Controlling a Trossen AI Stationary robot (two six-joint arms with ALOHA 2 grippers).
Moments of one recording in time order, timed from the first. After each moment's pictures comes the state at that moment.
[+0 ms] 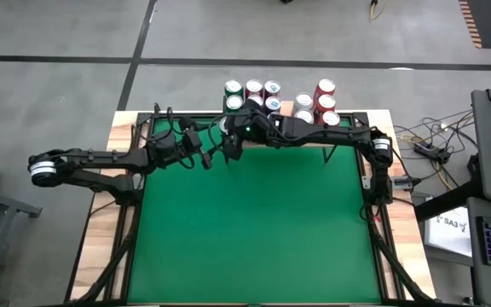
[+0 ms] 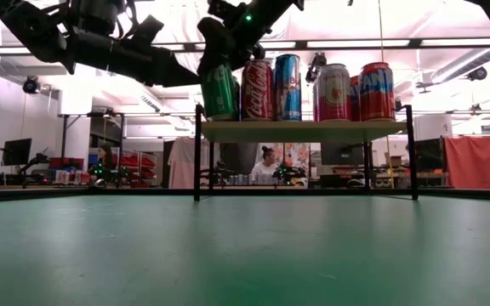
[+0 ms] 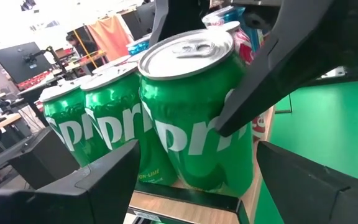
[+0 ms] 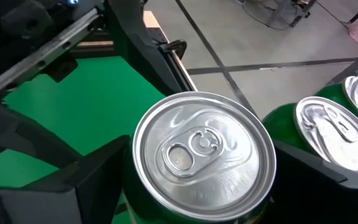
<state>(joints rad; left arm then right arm) 0.33 1.12 0.47 0.58 -0.20 0.34 -0.20 1.94 1.83 -0.43 0.34 -0.12</state>
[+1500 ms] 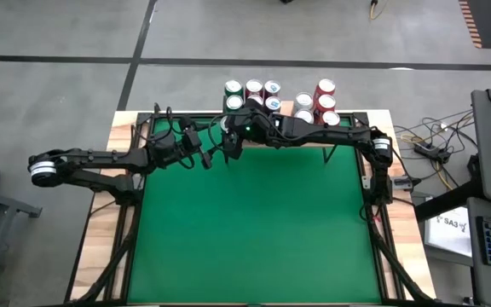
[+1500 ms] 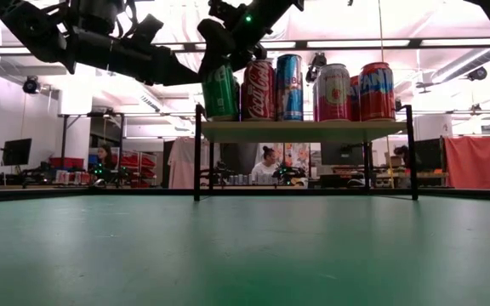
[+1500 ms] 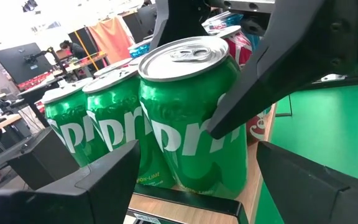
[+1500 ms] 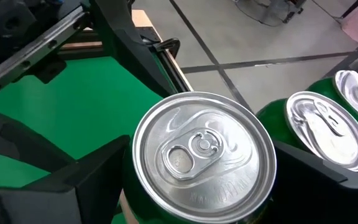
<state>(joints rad) 0.33 1.12 0.47 0.59 -0.20 0.33 -0.20 1.94 1.83 -0.43 0.36 -0.09</state>
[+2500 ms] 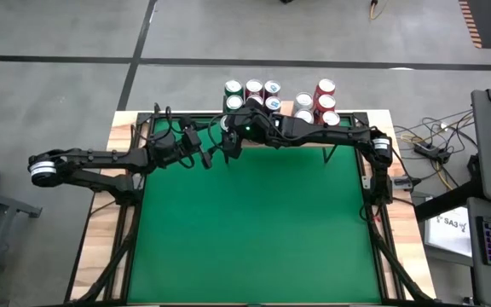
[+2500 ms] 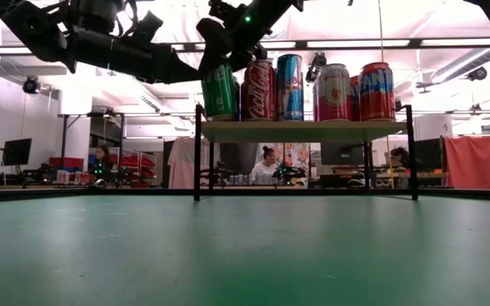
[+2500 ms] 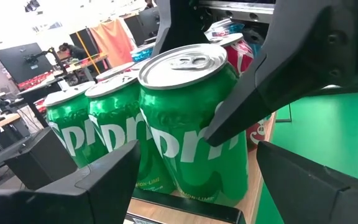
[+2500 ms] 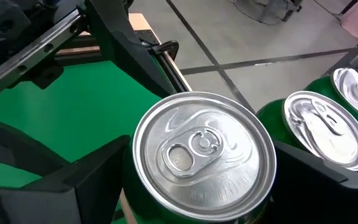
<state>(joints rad) 0.33 1.12 0.48 0.60 -0.20 0.31 -0.20 1.94 1.83 -0.42 0.37 -0.07</state>
